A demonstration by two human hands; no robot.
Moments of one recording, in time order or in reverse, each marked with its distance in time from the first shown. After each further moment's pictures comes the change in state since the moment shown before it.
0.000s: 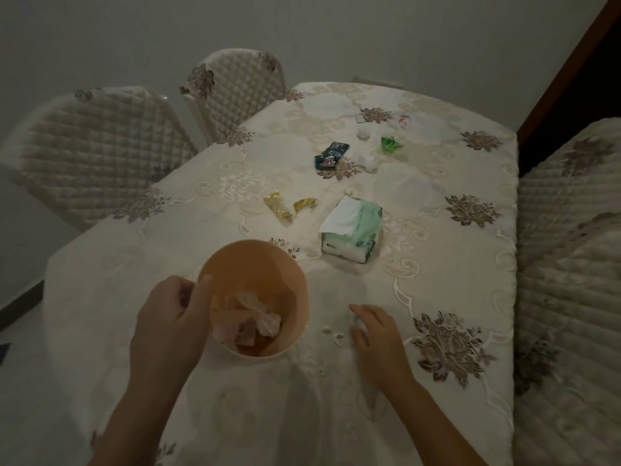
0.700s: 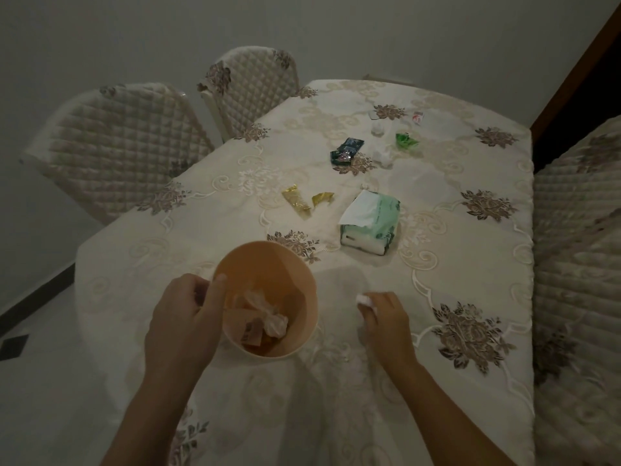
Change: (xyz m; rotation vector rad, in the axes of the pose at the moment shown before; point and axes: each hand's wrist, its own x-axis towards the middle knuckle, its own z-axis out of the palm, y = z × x) left_hand -0.005 -0.020 -0.023 0.014 -0.012 -0.013; right_hand 0.004 -0.035 0.012 0.072 0.208 -0.025
